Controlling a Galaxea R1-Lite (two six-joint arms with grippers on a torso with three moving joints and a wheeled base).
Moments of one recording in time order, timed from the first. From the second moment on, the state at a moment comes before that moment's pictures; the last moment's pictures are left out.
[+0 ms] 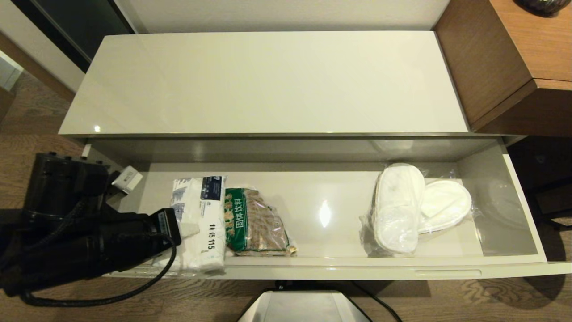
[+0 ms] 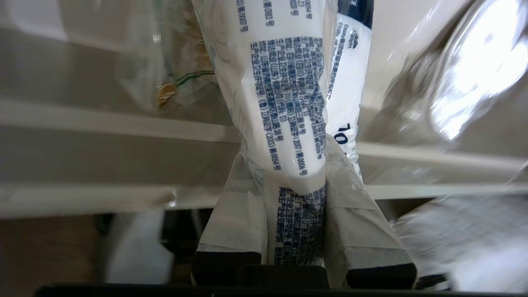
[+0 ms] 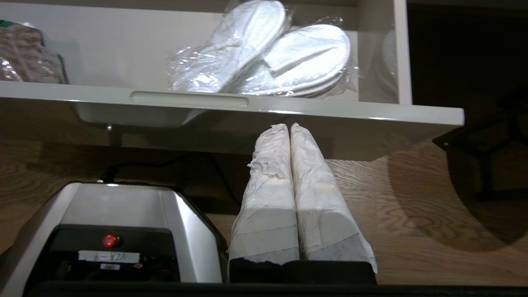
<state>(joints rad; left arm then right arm) -0.39 1.37 -0.70 -0.06 -0.08 -0.61 0.01 0.00 0.00 0.00 0.00 -0.06</state>
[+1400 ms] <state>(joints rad) -0.20 1.70 -0.74 -0.32 0.00 -0.56 0.01 0.00 0.00 0.00 0.00 -0.06</state>
